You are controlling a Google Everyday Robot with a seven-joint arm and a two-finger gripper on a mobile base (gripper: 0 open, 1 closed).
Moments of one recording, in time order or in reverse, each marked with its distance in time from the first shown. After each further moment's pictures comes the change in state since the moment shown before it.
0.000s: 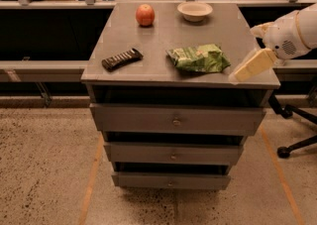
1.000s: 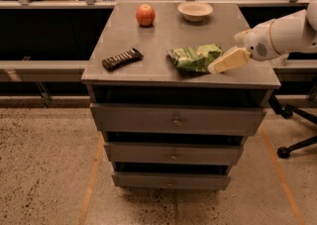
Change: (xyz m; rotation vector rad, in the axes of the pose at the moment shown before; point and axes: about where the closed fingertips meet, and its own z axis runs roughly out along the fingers) arm -0.008 -0.032 0.058 0.072 -0.081 0.137
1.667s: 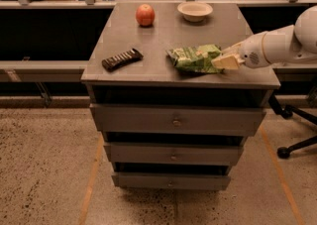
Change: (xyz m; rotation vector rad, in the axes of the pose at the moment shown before) arm 0.024 -0.019 0.041 -0.020 -0.038 0.046
